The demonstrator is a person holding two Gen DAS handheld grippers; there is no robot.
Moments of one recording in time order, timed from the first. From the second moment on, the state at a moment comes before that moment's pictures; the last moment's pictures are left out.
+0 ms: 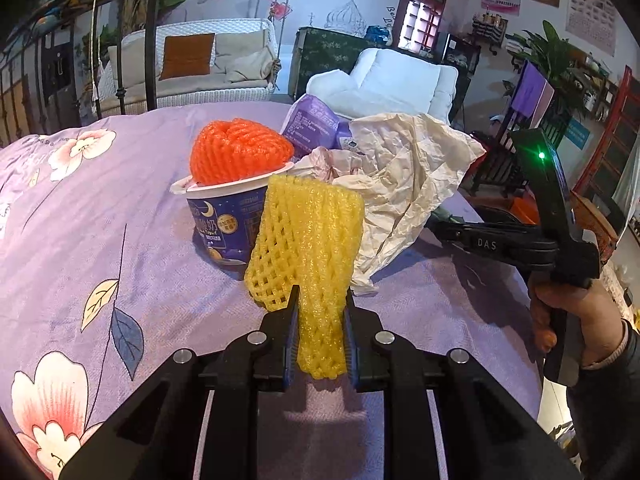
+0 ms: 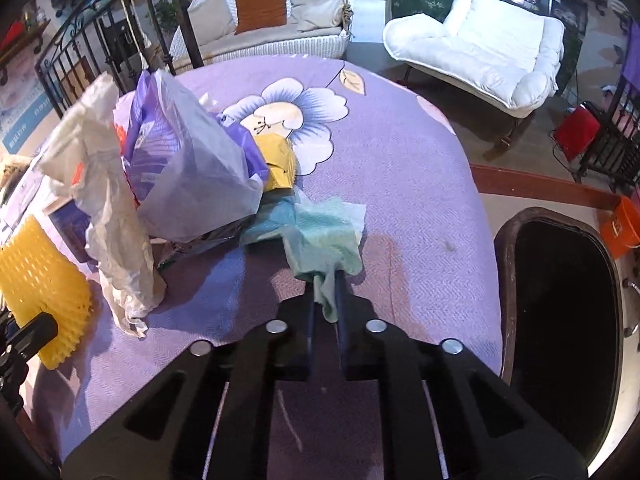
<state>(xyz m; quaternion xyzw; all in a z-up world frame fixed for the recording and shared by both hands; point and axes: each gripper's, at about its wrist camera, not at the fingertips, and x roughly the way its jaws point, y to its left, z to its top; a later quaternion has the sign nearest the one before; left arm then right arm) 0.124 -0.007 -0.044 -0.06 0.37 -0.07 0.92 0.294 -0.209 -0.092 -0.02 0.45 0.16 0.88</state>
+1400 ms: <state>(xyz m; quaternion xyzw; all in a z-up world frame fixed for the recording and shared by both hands) 0.094 -0.144 -0.015 0.02 0.31 -0.27 0.91 0.141 -0.391 -0.065 0.15 0.35 -0.04 0.92</state>
